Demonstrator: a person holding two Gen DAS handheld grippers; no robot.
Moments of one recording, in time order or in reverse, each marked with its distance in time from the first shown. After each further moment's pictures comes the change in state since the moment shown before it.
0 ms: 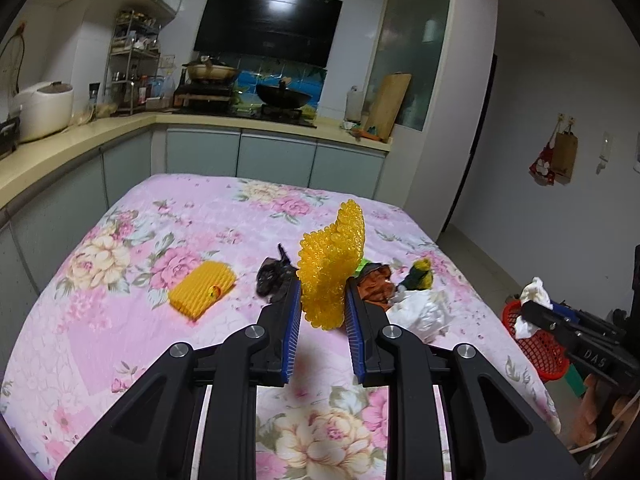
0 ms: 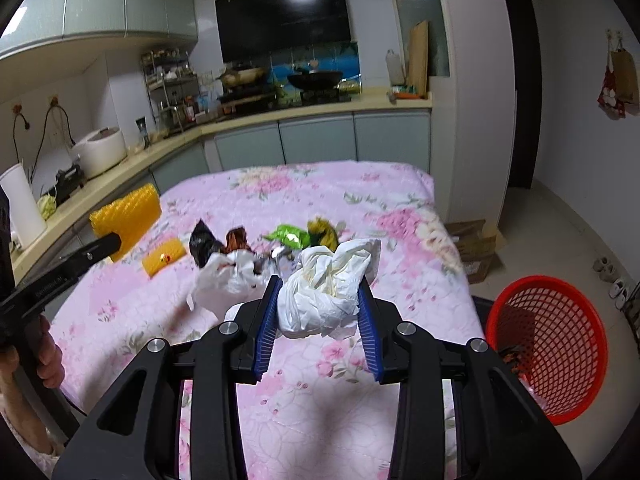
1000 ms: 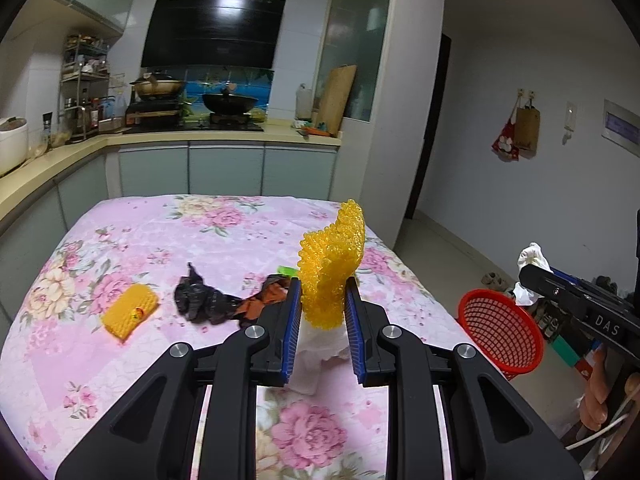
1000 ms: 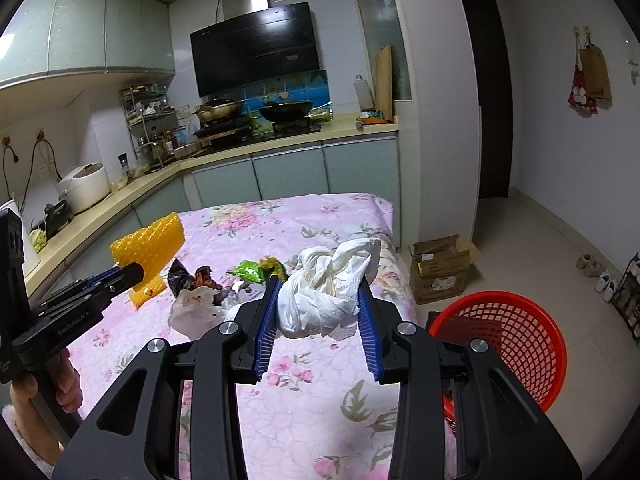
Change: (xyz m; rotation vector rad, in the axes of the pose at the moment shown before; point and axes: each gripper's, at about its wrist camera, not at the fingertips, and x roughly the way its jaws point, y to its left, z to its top) left arm 0.010 -0.081 0.004 0.116 0.010 -0.115; right arm -0.045 -0.044 0.010 0.064 -0.090 -0.067
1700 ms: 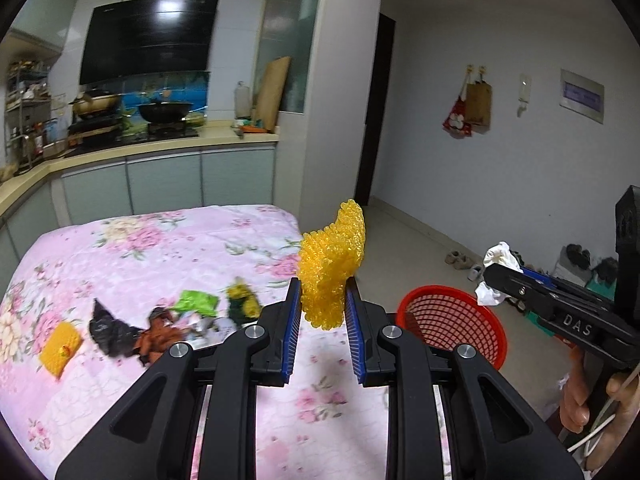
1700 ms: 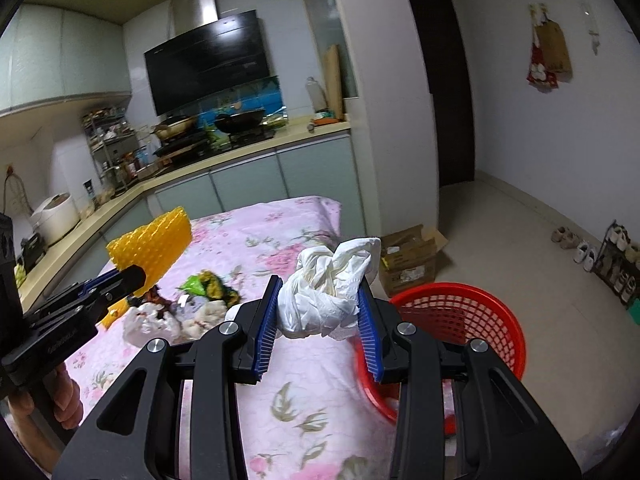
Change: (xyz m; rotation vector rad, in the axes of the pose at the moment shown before) left arm 0.037 -0.088 0.017 0.122 0.032 -0.151; right arm -0.007 -0.065 0.002 0.117 -0.007 -0.106
